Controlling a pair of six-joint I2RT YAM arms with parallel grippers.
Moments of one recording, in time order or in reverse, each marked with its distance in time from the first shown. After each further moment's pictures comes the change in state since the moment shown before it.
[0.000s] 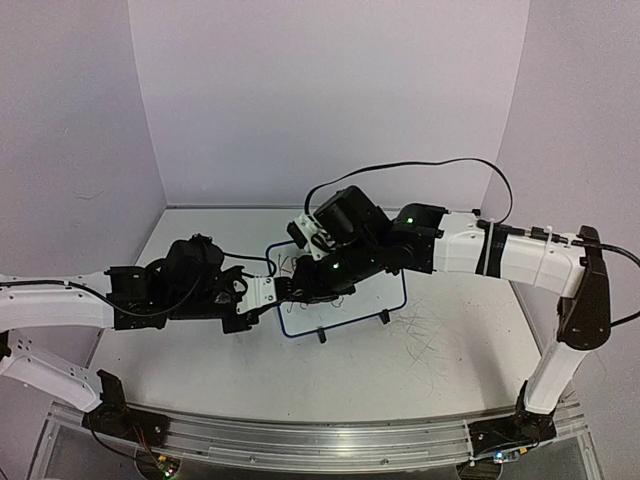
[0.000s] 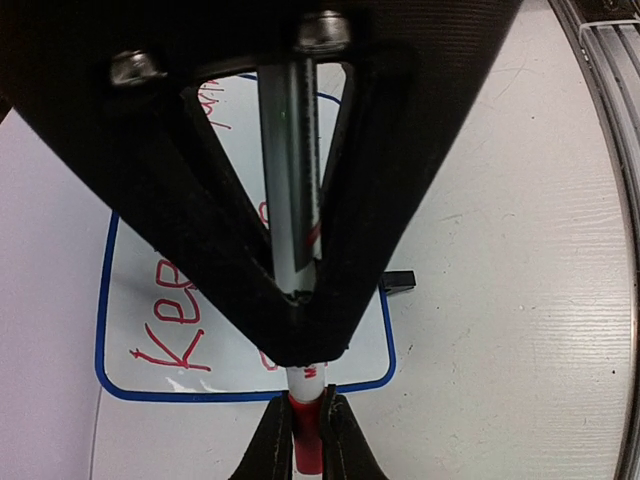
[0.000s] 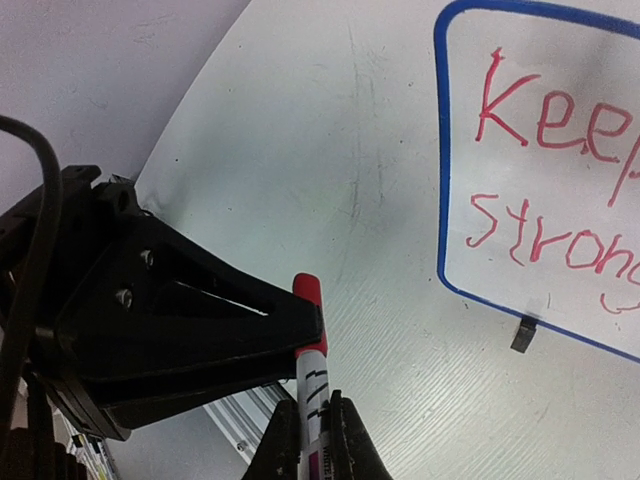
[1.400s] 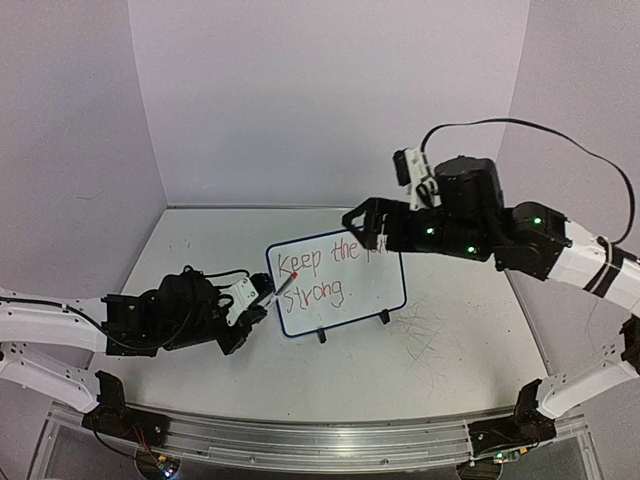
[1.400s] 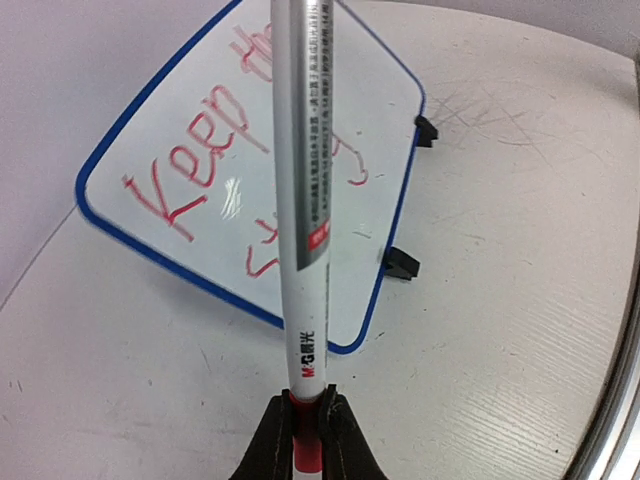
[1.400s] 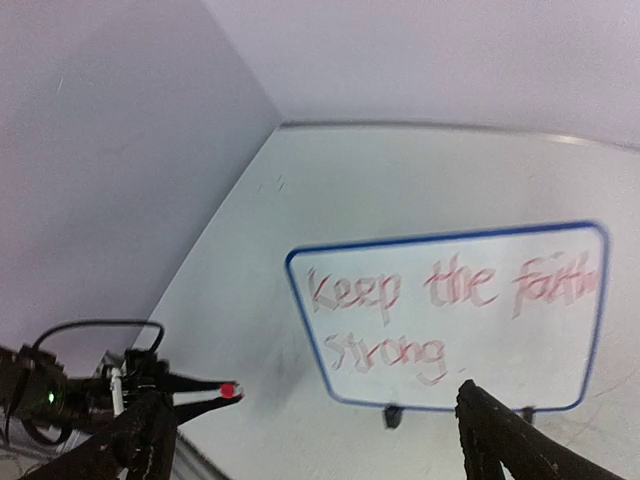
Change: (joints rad) left arm -0.074 -0.085 -0.204 0.125 -0.242 -0.494; right arm -0.057 -0.494 -0.283 0.167 0.418 -0.015
